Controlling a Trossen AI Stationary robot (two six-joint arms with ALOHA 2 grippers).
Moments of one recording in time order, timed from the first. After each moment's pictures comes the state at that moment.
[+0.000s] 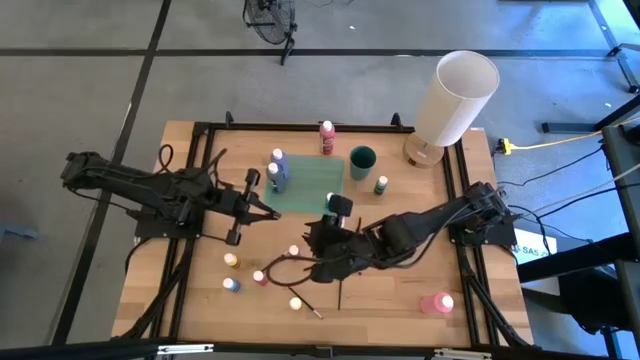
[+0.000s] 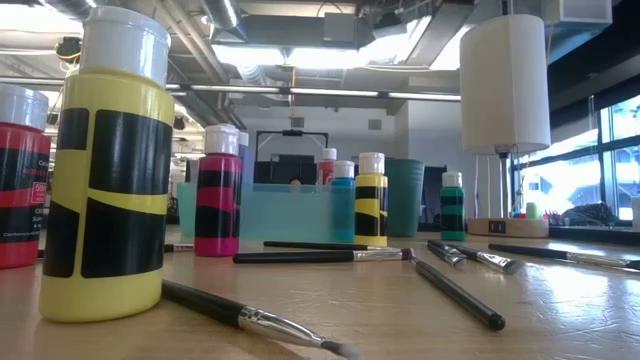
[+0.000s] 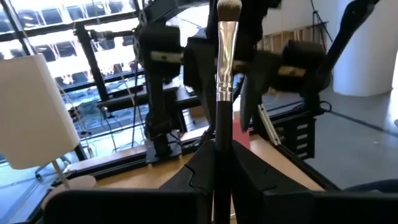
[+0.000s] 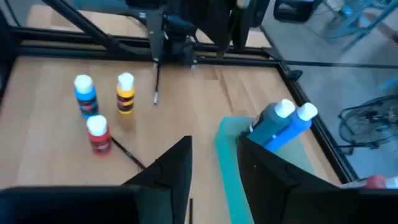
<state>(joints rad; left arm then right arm) -0.16 0.83 0.60 0.25 0.05 0.17 0.45 1.96 2.05 -0.86 0.70 0.25</state>
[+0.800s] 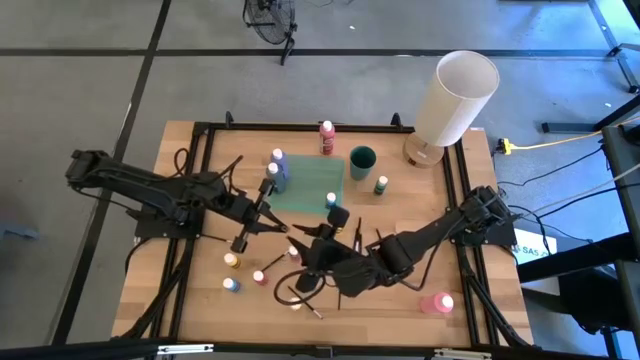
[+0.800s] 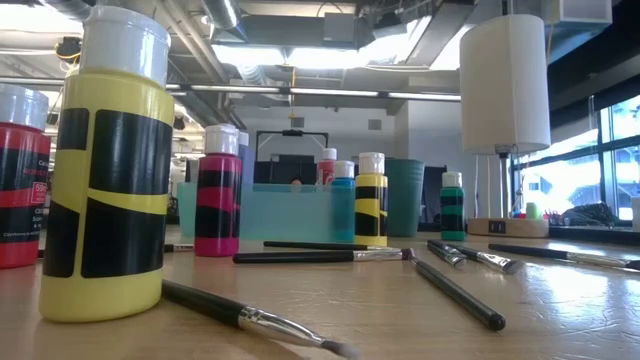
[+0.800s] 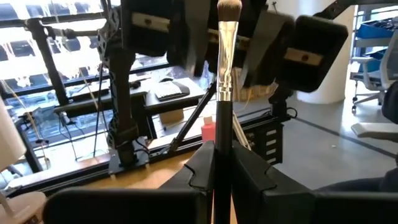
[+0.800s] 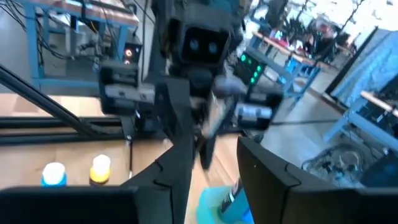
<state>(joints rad) -0.16 0.98 0.60 0.41 0.20 0.13 0.52 1.96 1.89 -0.27 0.99 -0.02</state>
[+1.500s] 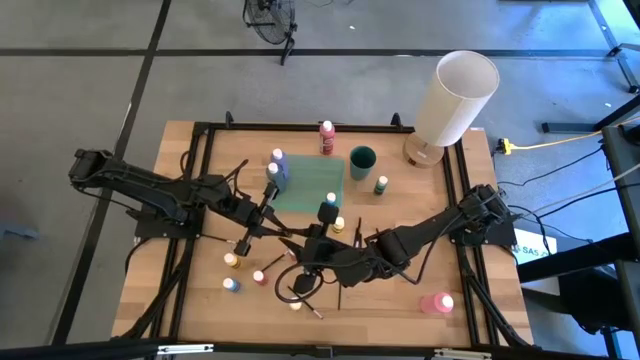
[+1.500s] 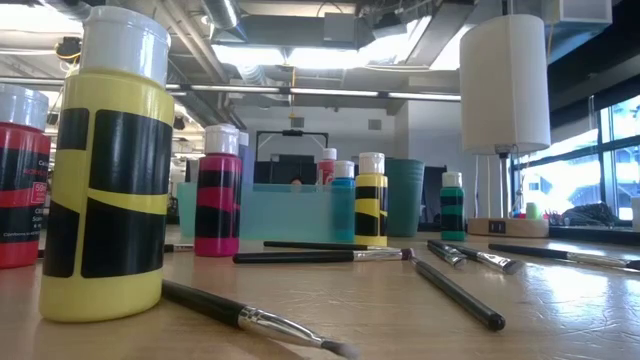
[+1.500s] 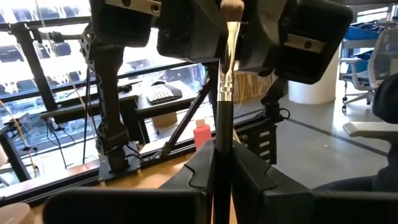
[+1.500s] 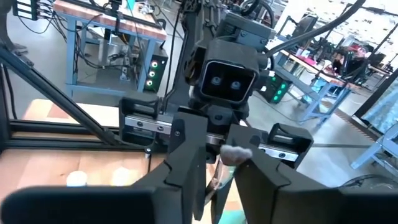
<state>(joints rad) -0.16 1.03 0.60 0.48 0.22 0.13 0.50 1.96 1.89 -0.20 0.83 -0.12</state>
